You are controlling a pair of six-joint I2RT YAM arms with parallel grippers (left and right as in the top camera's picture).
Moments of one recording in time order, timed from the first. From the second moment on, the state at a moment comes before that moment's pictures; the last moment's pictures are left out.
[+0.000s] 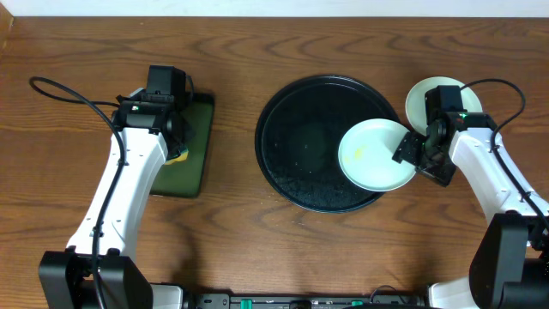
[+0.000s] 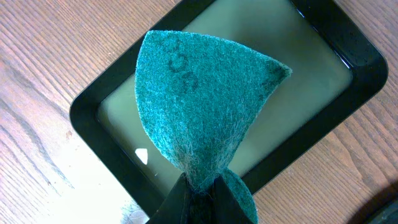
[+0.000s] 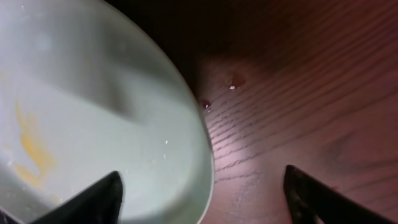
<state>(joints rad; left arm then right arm) -0.08 1.54 1.25 -0.99 -0.32 -0.77 0.00 1.66 1.11 -0.92 0.03 0.57</state>
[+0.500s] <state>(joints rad) -0.08 1.54 1.25 -0.99 -0.32 -0.77 0.01 1.69 1.01 -0.82 0.05 0.60</state>
